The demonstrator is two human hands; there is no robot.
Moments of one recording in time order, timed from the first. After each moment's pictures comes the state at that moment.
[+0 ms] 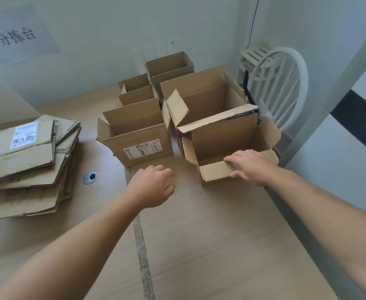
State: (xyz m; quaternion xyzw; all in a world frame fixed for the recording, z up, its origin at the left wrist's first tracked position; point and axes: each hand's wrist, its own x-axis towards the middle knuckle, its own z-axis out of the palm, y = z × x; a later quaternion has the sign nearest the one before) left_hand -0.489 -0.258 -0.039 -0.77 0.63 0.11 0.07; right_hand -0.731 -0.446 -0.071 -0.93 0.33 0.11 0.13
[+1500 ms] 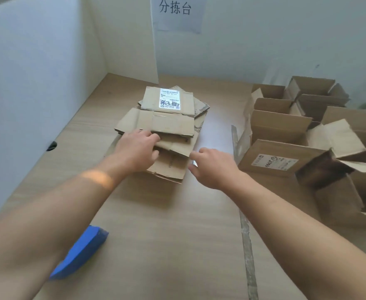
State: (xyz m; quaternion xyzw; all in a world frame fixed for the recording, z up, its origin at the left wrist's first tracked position) left_hand -0.151 -0.005 -0.020 -0.90 0.44 0.01 0.00; right_hand -0.311 -0.158 -0.023 -0.99 0.14 0.04 0.04
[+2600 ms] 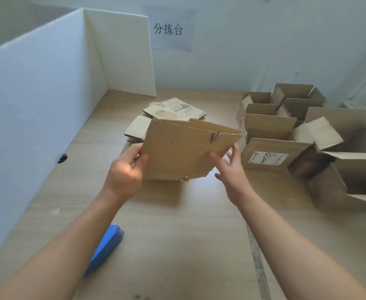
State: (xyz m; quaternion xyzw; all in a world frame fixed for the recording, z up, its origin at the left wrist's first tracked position) left_hand -0.208 0.090 0.001 -0.75 0.34 0.10 -0.55; right_hand -0.363 -0.113 -0.015 -0.63 0.32 -0.24 0.67
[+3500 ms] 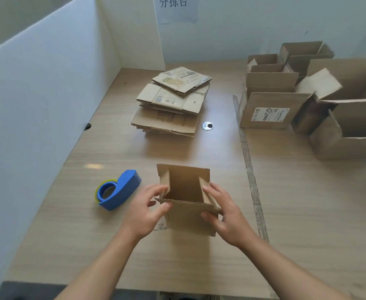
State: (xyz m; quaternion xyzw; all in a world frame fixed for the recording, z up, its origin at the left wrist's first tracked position) left_hand -0.382 0.216 -0.085 -0.80 0.30 0.20 -0.47; right_hand -0.549 0.027 -0.125 -0.82 0.16 -0.13 0.53
